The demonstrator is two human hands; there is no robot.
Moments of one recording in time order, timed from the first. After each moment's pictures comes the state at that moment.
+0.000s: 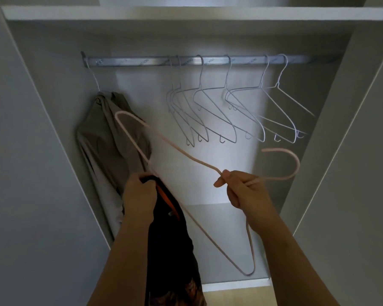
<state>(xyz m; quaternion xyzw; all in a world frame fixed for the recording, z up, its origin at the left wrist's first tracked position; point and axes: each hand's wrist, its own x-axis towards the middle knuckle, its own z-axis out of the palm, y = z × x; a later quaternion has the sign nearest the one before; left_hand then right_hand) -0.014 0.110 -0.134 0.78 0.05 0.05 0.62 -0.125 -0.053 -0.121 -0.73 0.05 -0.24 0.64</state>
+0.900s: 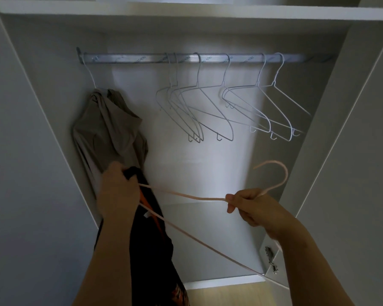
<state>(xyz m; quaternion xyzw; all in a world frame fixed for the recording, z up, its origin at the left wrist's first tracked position) -0.013 0.139 -0.131 0.89 0.00 0.18 0.42 -0.143 -0.080 -0.137 -0.78 0.14 -0.03 0.61</state>
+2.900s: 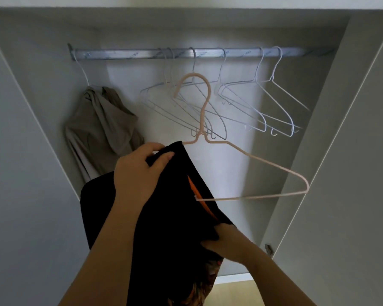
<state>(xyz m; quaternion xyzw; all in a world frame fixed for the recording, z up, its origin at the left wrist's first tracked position) -0.018 0.109 -0.106 0.83 -0.23 0.23 0.46 -0.128 -0.058 -0.221 -0.92 0.09 0.11 0.37</state>
